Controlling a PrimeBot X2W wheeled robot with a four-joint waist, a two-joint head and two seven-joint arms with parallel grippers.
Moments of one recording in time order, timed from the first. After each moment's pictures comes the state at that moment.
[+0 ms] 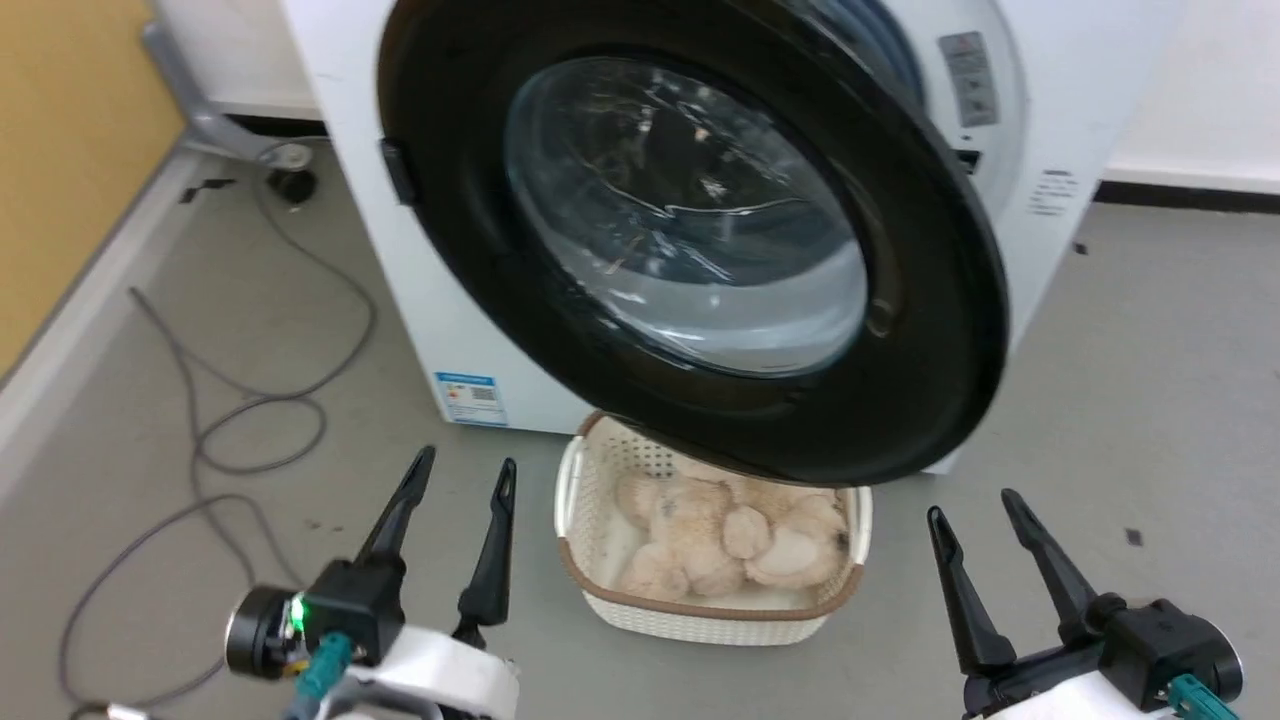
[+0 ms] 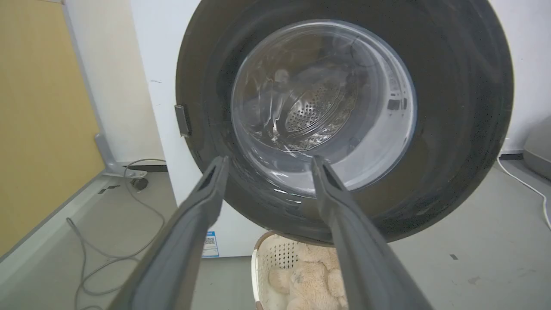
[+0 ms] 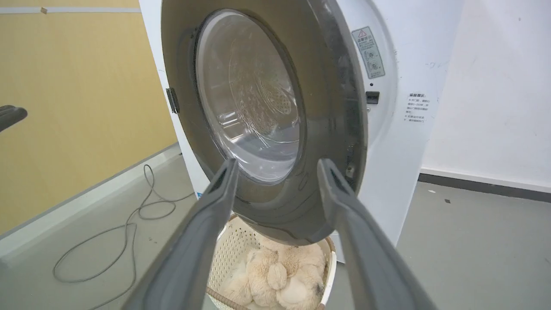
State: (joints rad) left arm -0.11 0.28 -0.38 0.05 -0.32 0.15 -0.26; right arm 0.04 -0.11 0.12 0.03 0.16 0.13 -0.26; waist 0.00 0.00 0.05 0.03
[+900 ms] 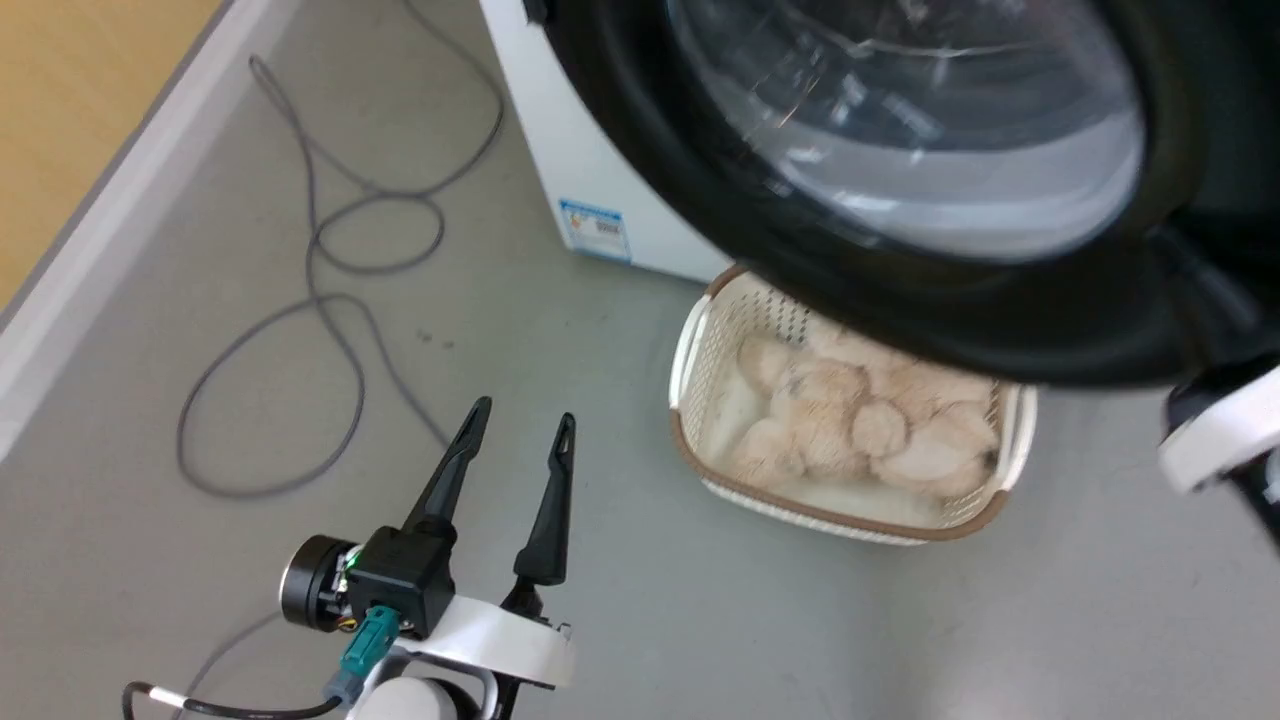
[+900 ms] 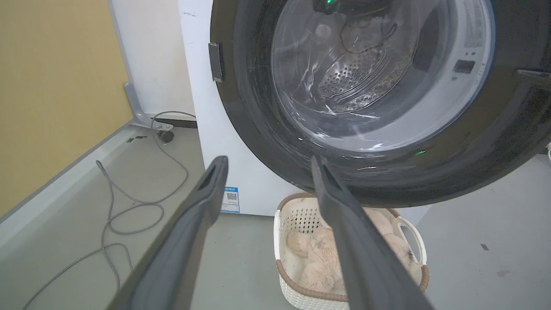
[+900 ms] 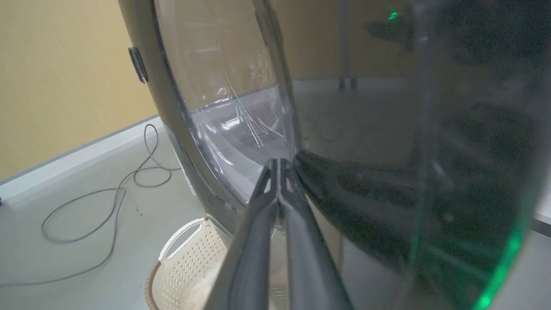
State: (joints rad) left arm -0.13 0.09 -0.27 0.03 -0.17 0.02 -0.26; right arm -0.46 -0.48 0.14 0.25 0.40 0.13 -0.07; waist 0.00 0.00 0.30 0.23
